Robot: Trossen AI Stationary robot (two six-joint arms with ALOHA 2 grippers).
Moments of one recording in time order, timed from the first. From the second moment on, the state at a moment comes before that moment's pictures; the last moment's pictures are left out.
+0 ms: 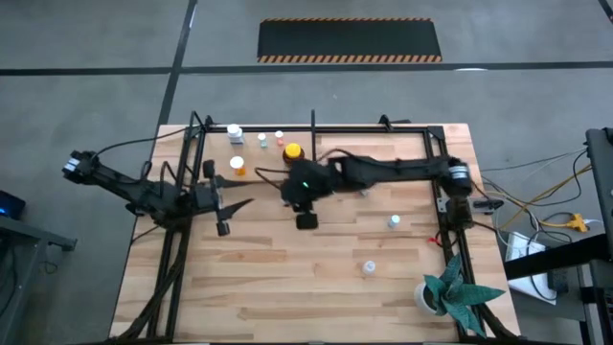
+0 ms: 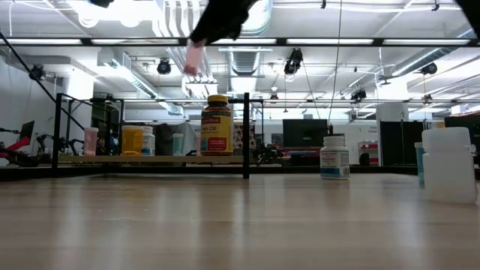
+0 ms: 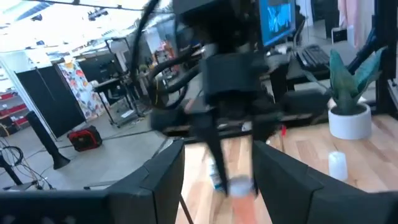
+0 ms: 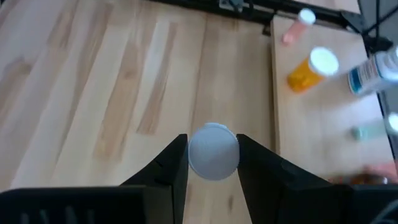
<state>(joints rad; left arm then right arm) -0.40 0.64 0.57 0.14 -0.66 0.29 -0.01 2.00 1.96 -0.75 -0.02 -0.20</state>
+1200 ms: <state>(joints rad) -0.40 0.43 0.45 0.31 -0.66 0.43 -0.27 2.44 2.32 -0.57 -0.16 -0.37</state>
